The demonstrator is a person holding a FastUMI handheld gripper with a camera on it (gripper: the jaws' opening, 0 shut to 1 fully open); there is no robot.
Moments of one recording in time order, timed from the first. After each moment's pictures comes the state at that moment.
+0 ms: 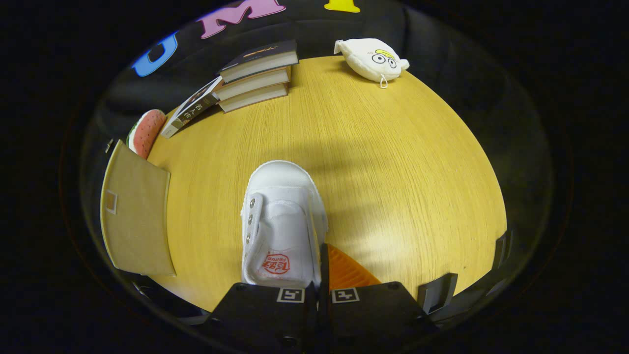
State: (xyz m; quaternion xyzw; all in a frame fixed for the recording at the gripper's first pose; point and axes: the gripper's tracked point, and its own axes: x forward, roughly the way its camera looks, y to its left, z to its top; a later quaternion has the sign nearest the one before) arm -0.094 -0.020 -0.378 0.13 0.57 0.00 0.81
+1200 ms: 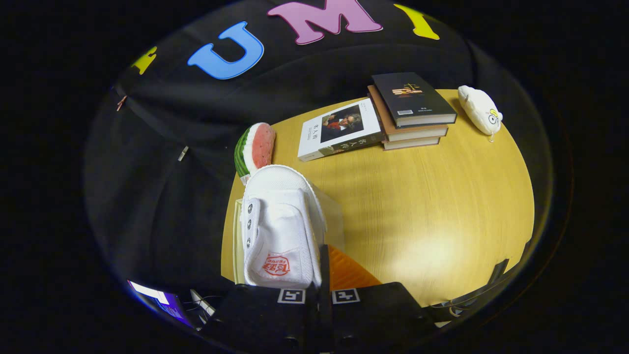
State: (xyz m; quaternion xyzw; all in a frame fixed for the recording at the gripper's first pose) arm -0.030 0.264 -0.181 0.19 0.55 0.15 0.80
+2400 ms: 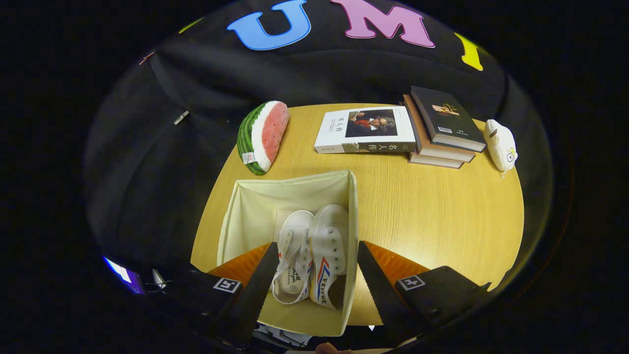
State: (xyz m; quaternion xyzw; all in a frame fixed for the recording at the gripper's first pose) arm -0.021 0.301 -0.201 0.09 0.53 0.17 0.83
